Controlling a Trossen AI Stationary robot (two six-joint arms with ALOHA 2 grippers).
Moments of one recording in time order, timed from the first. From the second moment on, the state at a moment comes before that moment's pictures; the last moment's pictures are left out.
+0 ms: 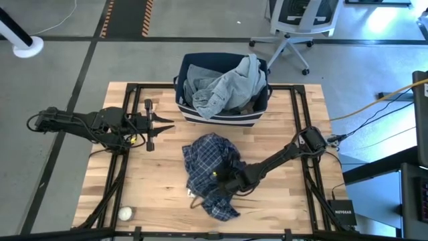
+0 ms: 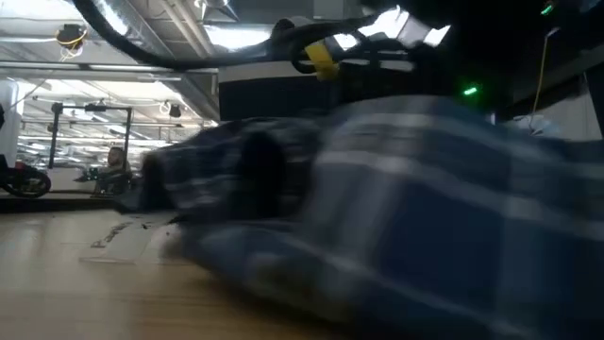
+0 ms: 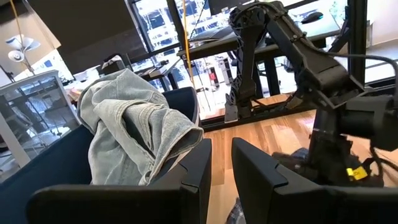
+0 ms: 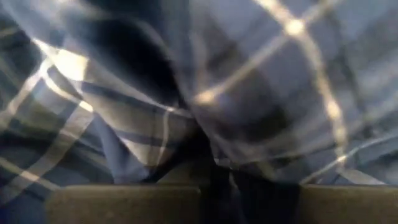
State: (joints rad) left arm -0.14 0.66 0.68 -0.06 -0.30 0.29; right arm 0.46 2.06 1.25 -0.47 0.53 0.39
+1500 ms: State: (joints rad) left arm -0.14 0.66 0.68 -0.06 -0.30 0.31; right arm 0.05 1.78 2.35 -0.70 1.07 -0.89
